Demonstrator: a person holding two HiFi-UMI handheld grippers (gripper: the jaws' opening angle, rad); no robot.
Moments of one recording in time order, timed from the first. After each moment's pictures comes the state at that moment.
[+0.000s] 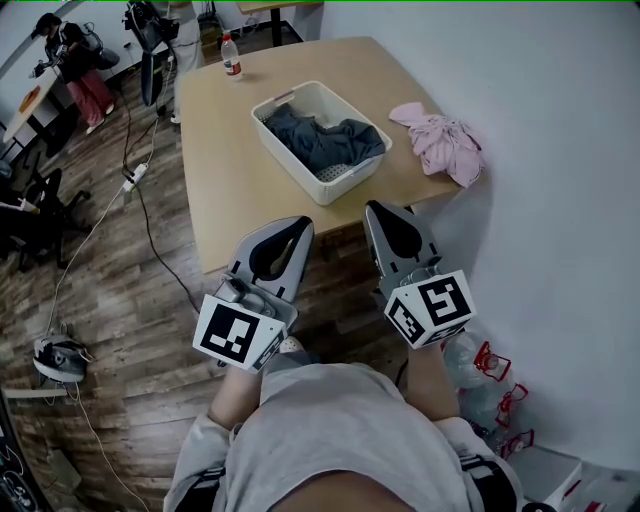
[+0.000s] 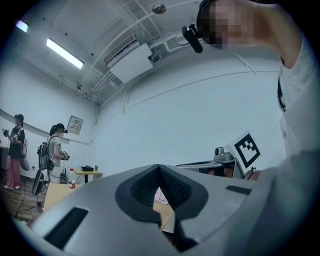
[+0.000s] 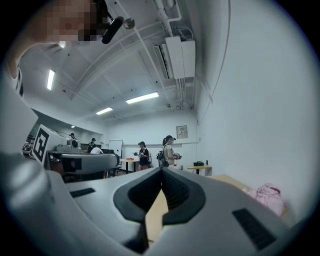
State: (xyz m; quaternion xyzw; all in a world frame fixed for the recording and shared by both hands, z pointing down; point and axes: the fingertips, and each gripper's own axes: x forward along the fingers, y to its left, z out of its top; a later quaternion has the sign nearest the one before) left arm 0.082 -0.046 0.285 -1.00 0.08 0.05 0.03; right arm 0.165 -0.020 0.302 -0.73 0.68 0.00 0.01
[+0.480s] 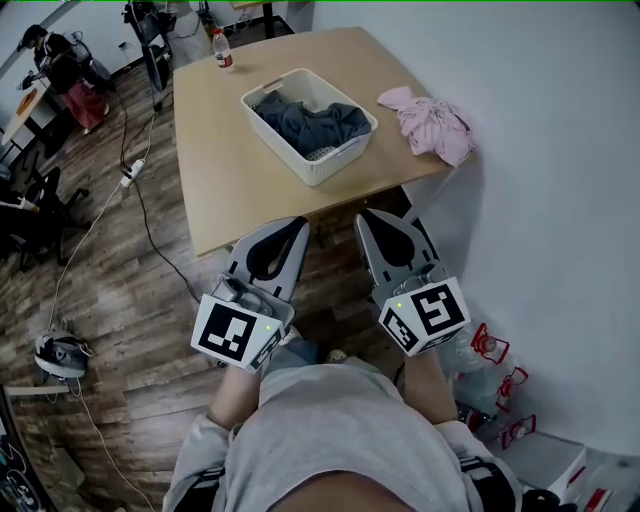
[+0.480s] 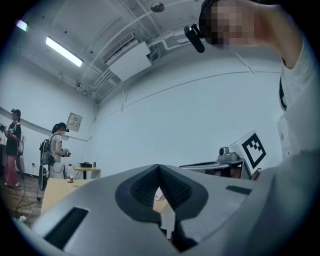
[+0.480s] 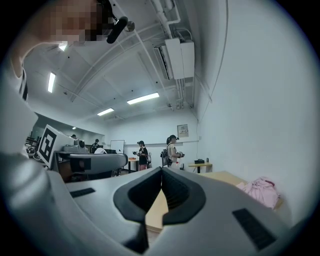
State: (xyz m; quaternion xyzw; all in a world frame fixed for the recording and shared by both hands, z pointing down) left arm 0.066 0.009 0.293 -1.00 0.08 0.04 0.02; right arm 0.134 0.042 0.311 -0.72 0.69 -0.01 0.01
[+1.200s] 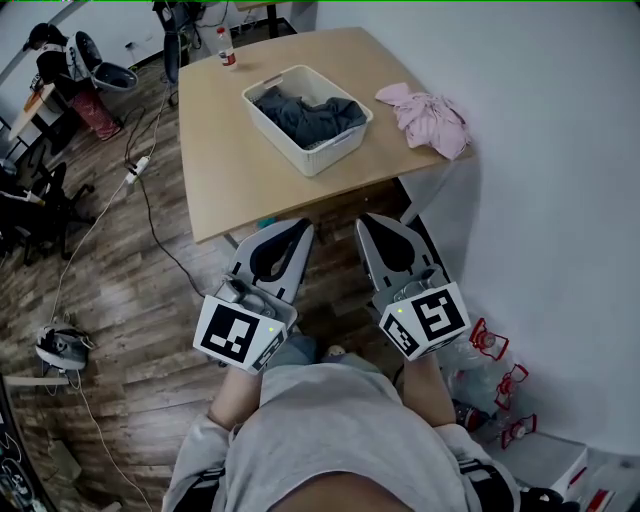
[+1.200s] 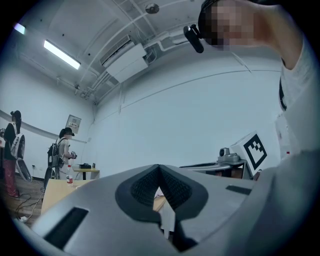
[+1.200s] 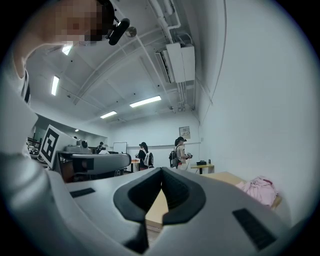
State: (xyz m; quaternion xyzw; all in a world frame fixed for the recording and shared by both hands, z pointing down) left arm 0.058 0.059 0.291 -1.00 0.08 0.04 0.02; right arm 0.118 0.090 0.311 -0.71 0.70 0.00 0.02
